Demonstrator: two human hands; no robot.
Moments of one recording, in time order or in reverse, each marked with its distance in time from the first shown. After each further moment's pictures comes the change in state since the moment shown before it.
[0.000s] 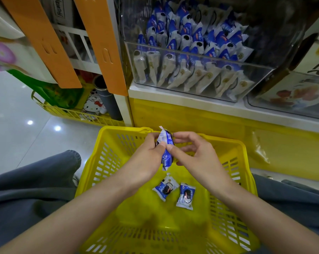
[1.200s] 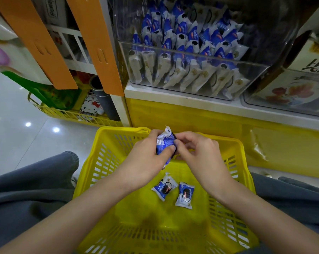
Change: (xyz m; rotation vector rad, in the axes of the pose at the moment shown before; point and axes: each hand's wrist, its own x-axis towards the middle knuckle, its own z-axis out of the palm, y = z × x) left_hand -0.007 0.010 -0.002 0.484 0.002 0.266; right_hand 0.001 0.001 -0.008 -0.312 0.057 -0.182
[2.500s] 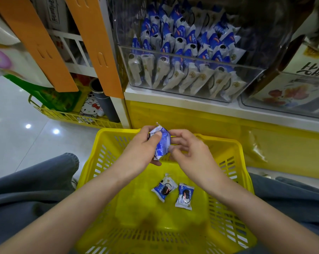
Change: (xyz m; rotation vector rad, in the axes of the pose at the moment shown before) left_hand 0.018 -0.004 -0.003 -0.452 0.059 -0.163; right_hand 0.003 -0.005 0.007 0.215 -0.133 0.109
